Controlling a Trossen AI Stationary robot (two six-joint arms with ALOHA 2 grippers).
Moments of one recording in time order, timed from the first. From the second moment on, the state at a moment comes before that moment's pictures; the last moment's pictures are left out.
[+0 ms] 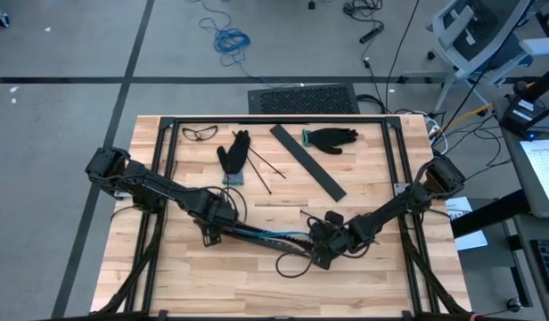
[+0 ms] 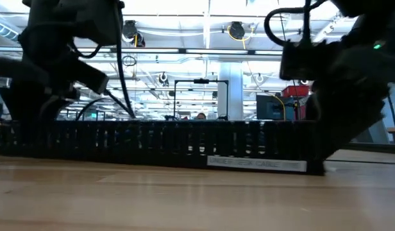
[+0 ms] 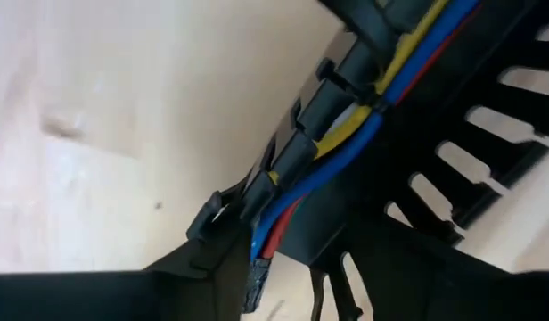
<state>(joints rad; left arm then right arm) -0.27 1.52 0.85 -0.92 0.03 -0.56 0.51 1.72 0.85 -0.27 0.30 0.81</state>
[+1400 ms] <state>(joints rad) -0.29 1.48 0.99 -1.11 0.07 -0.48 0.56 1.59 0.85 -0.60 0.05 0.74</state>
